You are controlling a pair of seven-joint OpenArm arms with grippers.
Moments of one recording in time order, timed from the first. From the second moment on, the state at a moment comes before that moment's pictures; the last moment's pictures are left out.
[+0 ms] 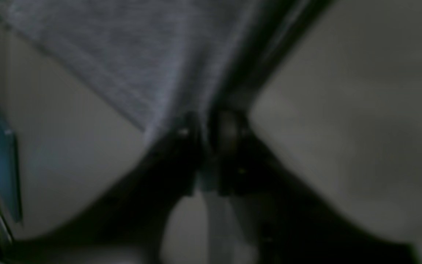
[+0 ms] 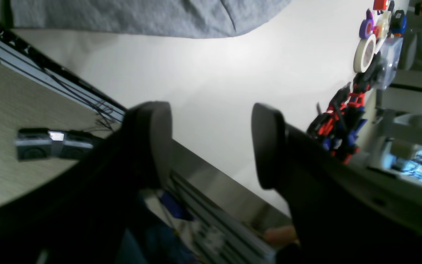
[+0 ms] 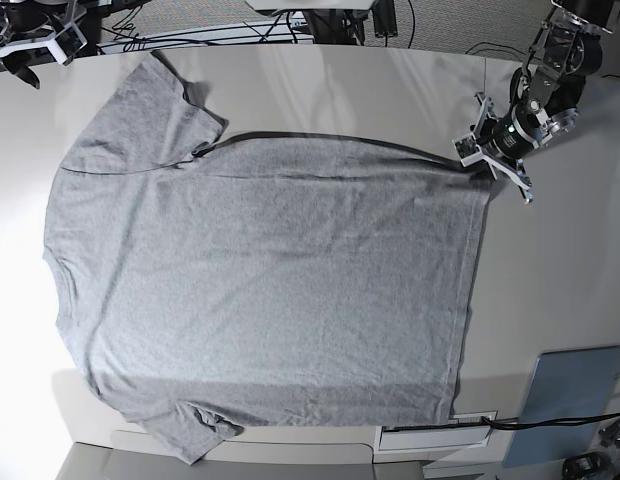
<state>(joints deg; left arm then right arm) 16.2 -35.3 11.9 90.3 26.1 -33.1 6.0 -75.0 22.6 39.1 131.7 -19.0 20.0 -17.3</state>
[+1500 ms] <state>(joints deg) 16.5 -30.4 11.5 90.6 37.0 -31.8 7.1 -47.8 42.7 11.0 105.9 -39.0 28.9 -8.6</state>
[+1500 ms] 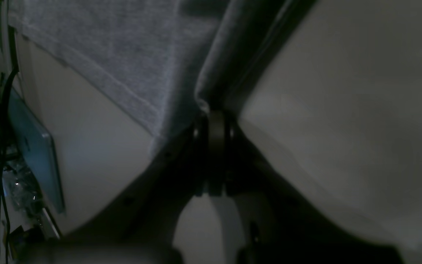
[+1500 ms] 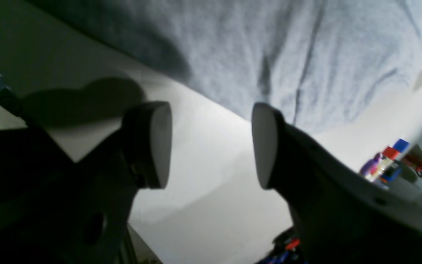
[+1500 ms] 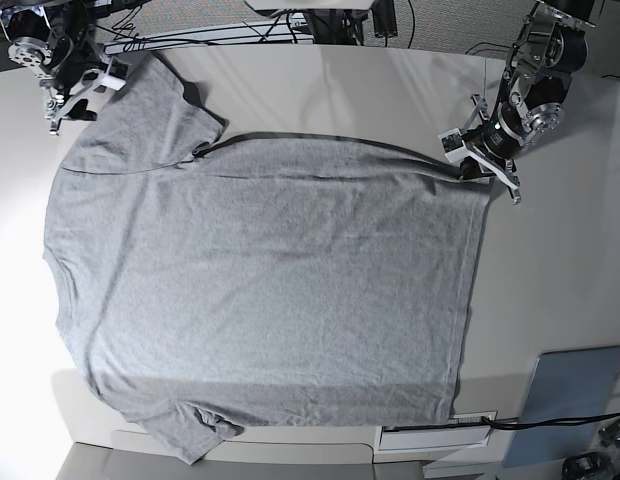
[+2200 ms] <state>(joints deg) 16.3 -30.4 11.5 90.6 37.0 -31.9 7.2 -34.9 42.8 1.9 99.7 -38.9 27.4 -10.0</state>
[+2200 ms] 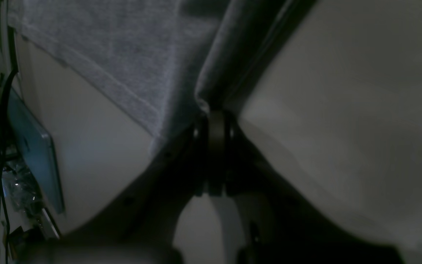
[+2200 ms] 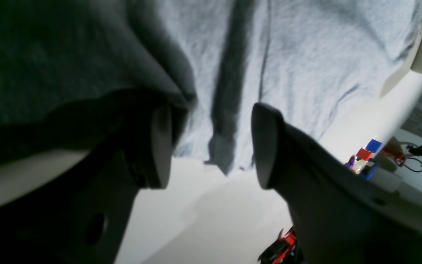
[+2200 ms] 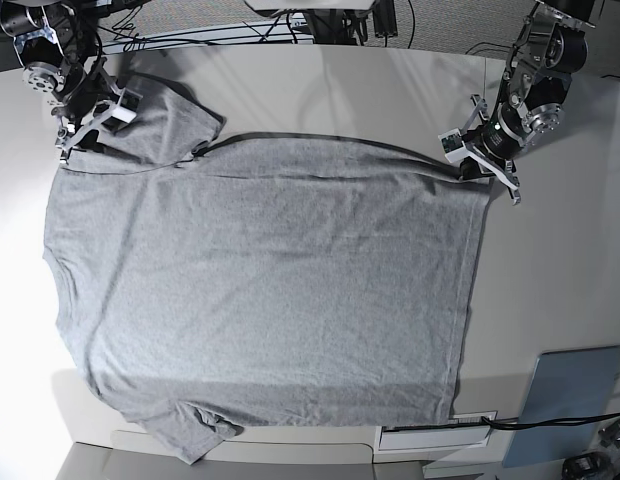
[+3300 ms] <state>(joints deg) 16.9 -31.6 11.5 90.6 28.8 -30.8 8.9 -33.1 42.6 1.2 102.5 -21.8 33.1 -21.6</state>
